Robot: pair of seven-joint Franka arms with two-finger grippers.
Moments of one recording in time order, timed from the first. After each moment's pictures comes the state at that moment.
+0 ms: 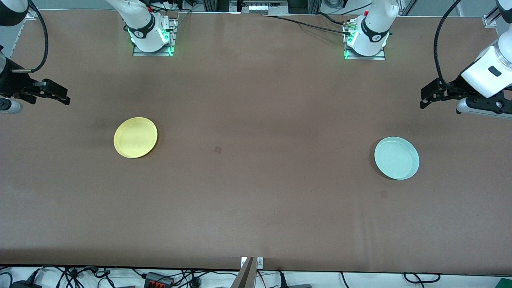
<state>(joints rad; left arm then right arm) 0.02 0.00 -0.08 -1.64 -0.01 1.65 0.09 -0.01 -0.01 -0.04 -1.70 -0.02 1.65 -0.03</state>
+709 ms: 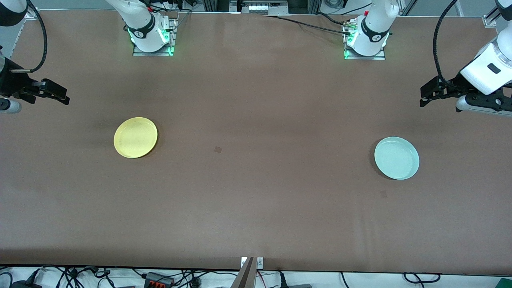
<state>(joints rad) 0.02 -0.01 -0.08 -1.65 -0.01 1.66 0.08 -0.01 -0.01 -0.04 -1.70 -0.02 1.64 -0.03</state>
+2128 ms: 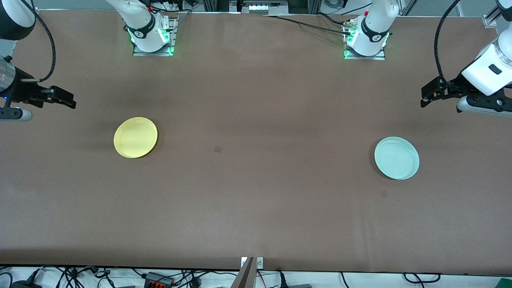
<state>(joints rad) 0.02 -0.01 -0.08 -1.65 -0.01 1.66 0.08 -0.01 0.04 -0.03 -1.70 -0.02 1.64 -0.03</state>
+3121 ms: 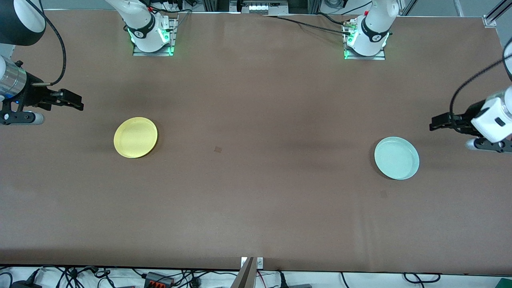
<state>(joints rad) 0.18 0.22 -0.06 -1.62 -0.01 1.69 0.18 0.01 0.05 -0.03 -1.70 -0.02 1.64 -0.03</state>
